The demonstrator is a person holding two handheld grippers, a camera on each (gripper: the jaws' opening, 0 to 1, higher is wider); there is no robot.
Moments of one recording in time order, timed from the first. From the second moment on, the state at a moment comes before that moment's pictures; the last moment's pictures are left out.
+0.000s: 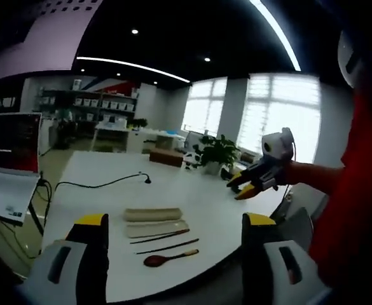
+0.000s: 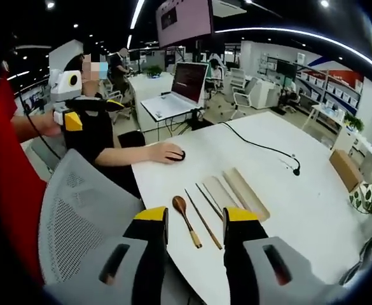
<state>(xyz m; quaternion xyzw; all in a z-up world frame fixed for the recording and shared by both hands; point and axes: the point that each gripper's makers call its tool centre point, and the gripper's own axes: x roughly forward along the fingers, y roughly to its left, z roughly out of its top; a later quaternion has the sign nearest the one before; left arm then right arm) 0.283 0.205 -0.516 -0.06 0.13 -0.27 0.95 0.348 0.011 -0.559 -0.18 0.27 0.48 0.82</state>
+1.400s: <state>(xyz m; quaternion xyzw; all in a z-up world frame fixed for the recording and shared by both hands) 0.274 0.204 -0.531 -0.05 0.18 -0.25 0.95 0.394 0.014 -0.582 -0.22 0.26 0.46 0.82</state>
